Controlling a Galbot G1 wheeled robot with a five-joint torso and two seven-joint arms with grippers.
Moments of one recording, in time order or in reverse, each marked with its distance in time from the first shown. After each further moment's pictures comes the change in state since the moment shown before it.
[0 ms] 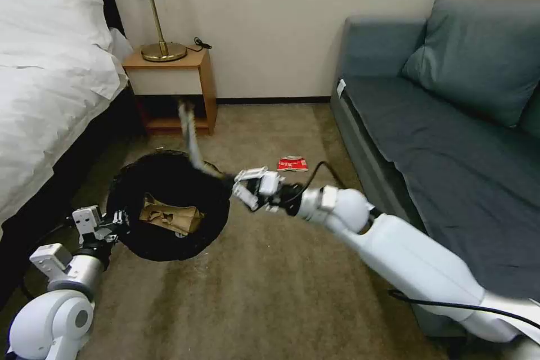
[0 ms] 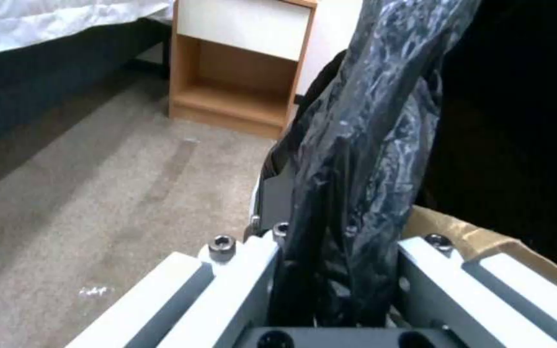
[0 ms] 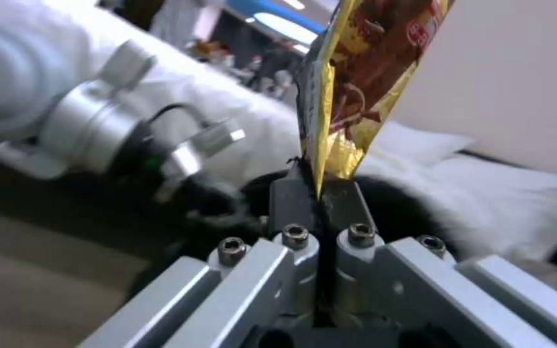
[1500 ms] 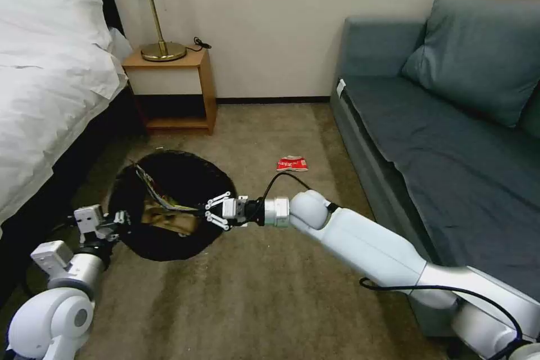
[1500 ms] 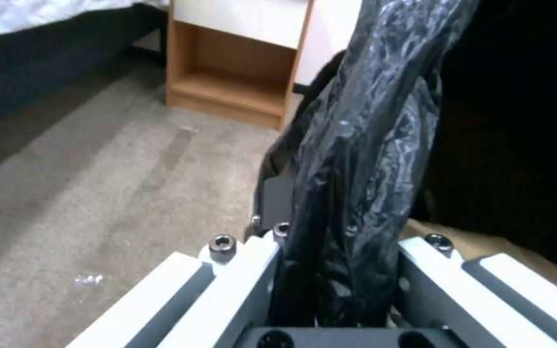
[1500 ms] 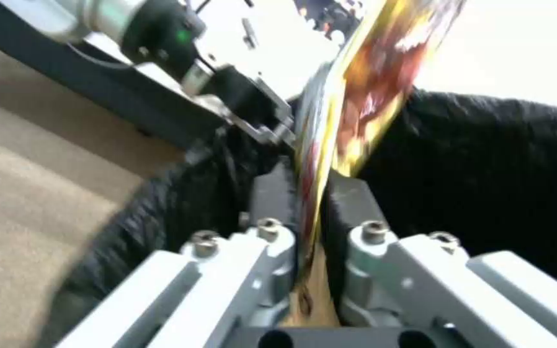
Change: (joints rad) left arm 0.027 0.010 0.012 -0.066 -0.023 0.029 -0.018; right arm 0.129 0.217 -0.226 -0.349 -0.166 0.057 -0.057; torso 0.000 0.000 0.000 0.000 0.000
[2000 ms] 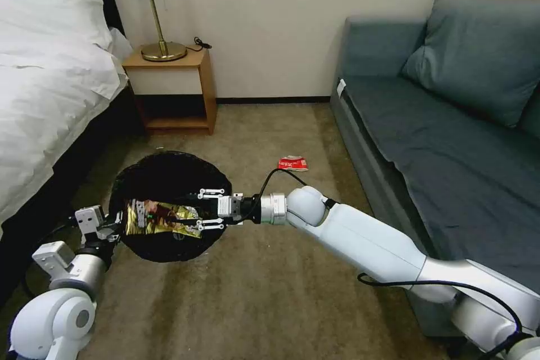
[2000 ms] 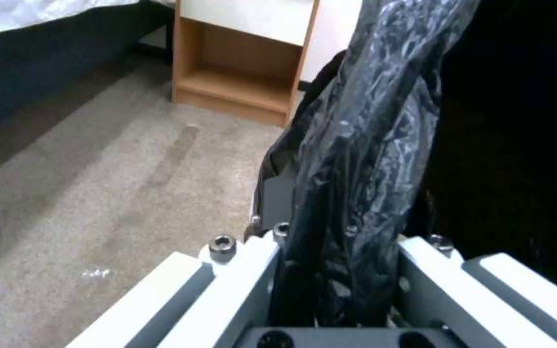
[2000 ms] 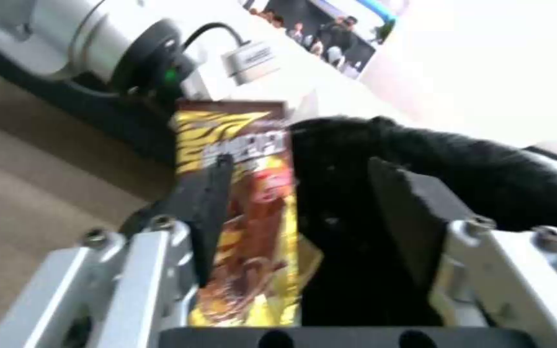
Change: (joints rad) left arm -0.025 0.010 0.006 0.047 -0.004 0.002 -0.025; right arm 0.036 -0.030 -0.011 0.052 0.021 0.002 -0.028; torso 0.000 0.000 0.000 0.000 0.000
